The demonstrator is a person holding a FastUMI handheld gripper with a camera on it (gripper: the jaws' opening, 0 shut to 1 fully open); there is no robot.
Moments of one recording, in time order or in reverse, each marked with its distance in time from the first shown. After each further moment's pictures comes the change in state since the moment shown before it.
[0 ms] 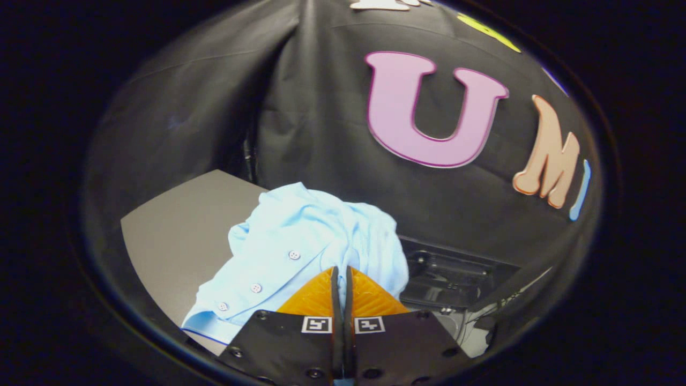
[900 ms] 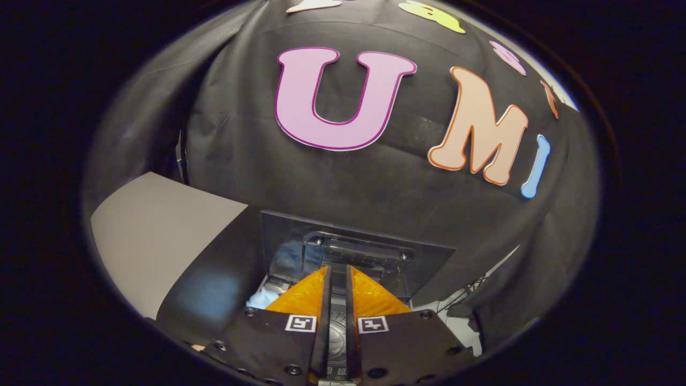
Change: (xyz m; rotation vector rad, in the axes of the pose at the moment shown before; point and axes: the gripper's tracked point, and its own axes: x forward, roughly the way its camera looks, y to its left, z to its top) arm -0.017 -0.121 -0.036 0.061 -0.008 -0.241
